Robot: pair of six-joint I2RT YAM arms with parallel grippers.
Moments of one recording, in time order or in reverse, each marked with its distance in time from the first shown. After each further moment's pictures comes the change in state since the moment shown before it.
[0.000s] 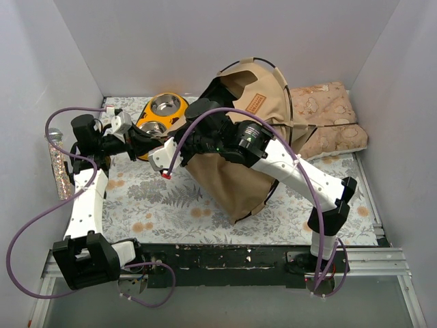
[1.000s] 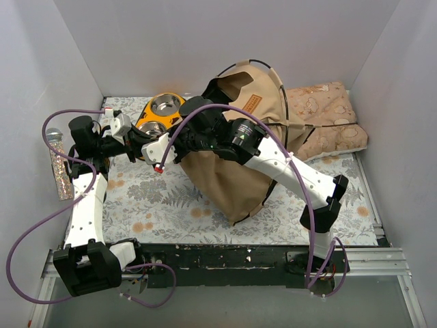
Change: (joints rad) left arm 0.000 -0.059 0.000 -0.013 -0.012 -0.005; right arm -0.003 0.083 0.100 -0.024 0.009 0.084
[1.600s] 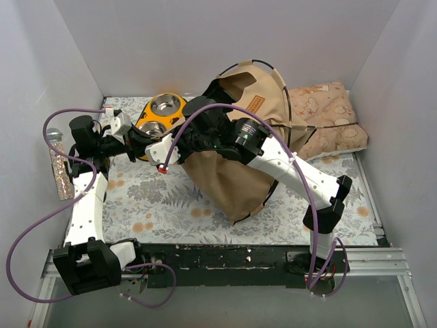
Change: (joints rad) left arm 0.000 0.013 0.000 0.000 0.001 -0.008; right arm -0.010 -0.029 -0.031 -0.010 -0.023 -0.003
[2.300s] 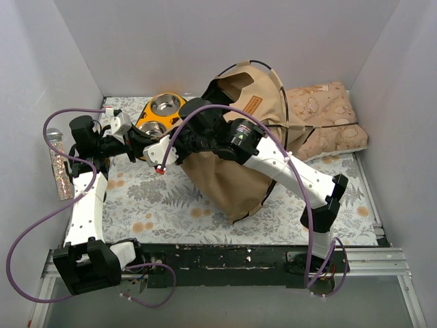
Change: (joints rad) left arm 0.000 0.000 0.000 -0.003 -0.001 -0.007; right arm 0.000 0.021 0.000 0.001 0.001 -0.003
